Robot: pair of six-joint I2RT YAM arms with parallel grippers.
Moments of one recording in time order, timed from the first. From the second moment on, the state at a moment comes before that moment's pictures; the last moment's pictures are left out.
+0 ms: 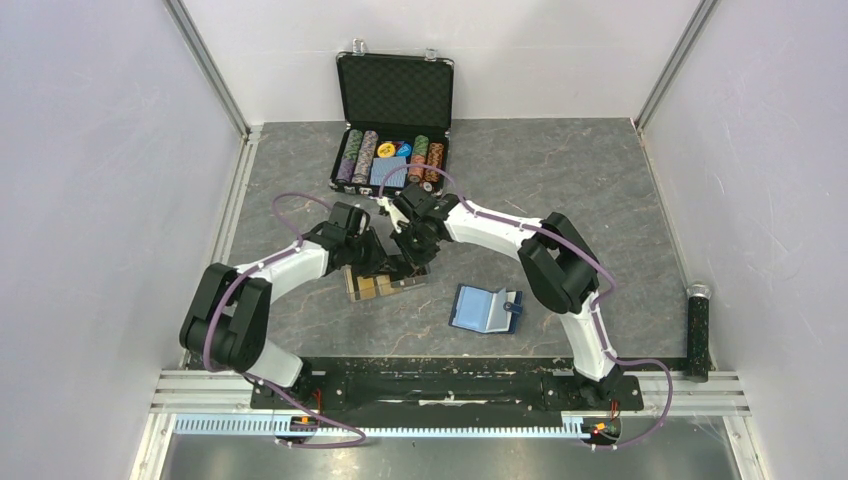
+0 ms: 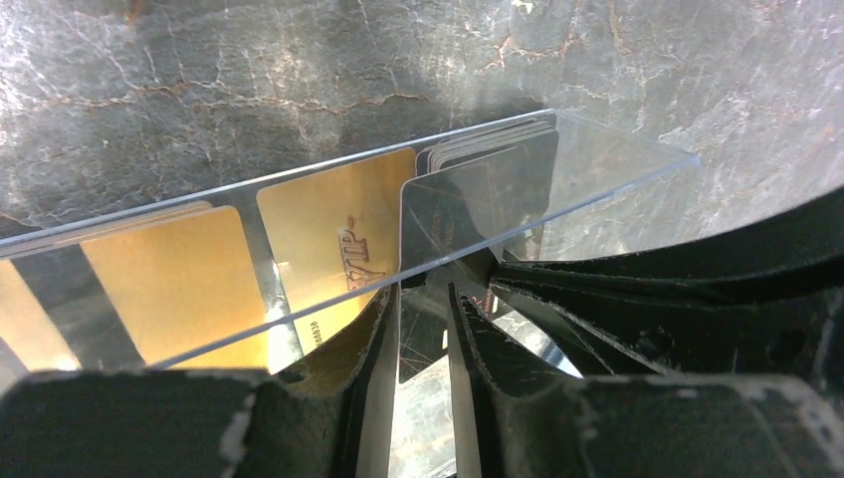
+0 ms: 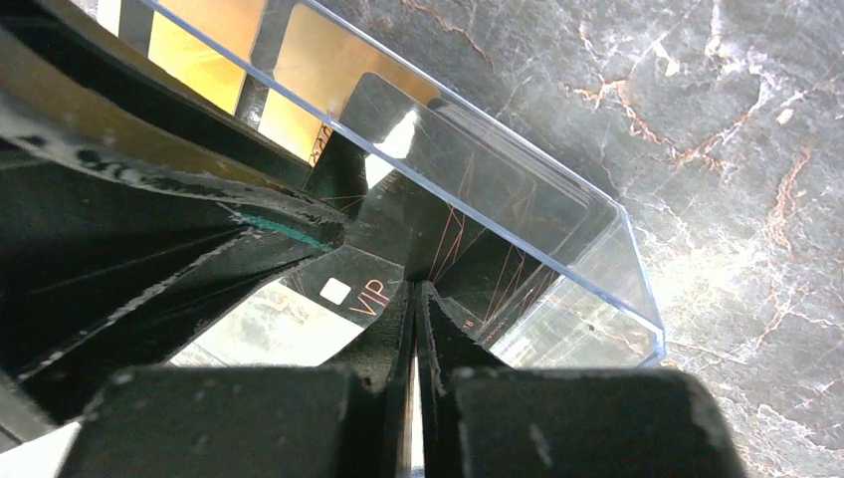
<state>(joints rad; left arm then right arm) -0.38 1.50 0.76 -0.25 0.25 -0.76 0.83 2.14 1.63 -0.64 -0.22 0.16</state>
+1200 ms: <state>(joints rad) -0.40 1.53 0.72 0.04 0.46 -0.80 0.77 2.11 1.57 -0.61 -0.29 0.21</state>
